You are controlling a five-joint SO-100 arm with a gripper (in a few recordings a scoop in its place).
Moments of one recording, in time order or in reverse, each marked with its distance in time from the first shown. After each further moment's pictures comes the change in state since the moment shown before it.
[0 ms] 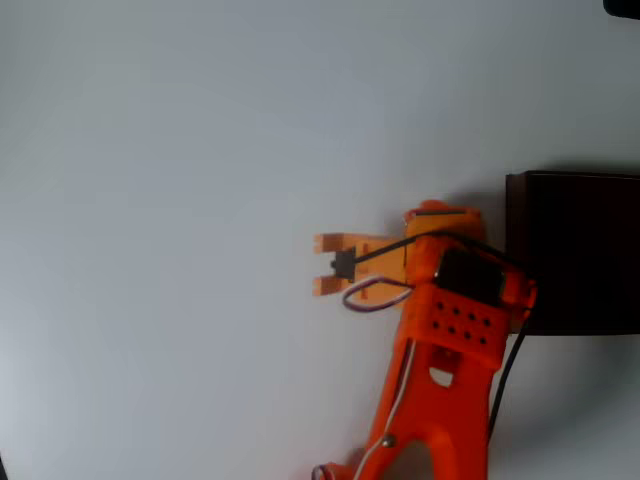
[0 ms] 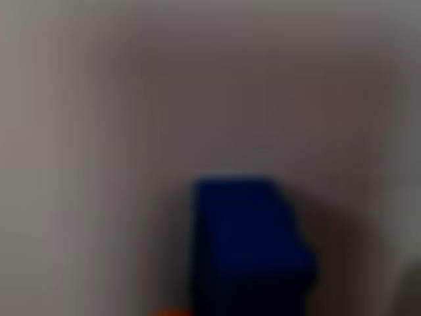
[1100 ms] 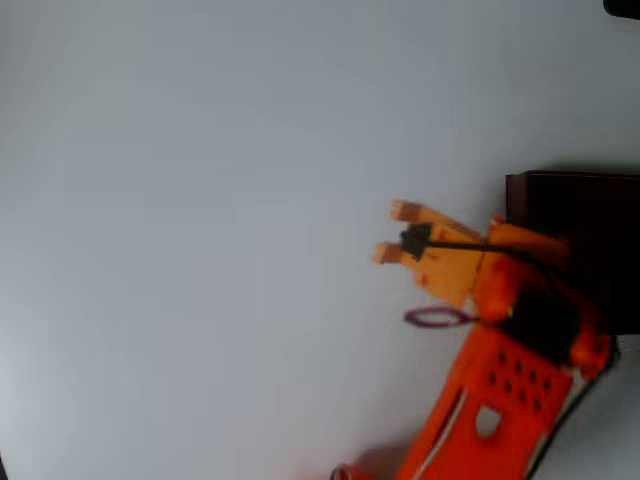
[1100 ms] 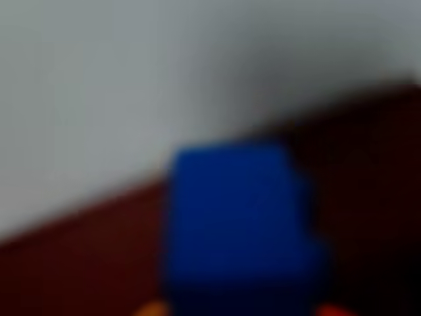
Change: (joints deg) arm 11.9 12.0 -8.3 7.7 11.2
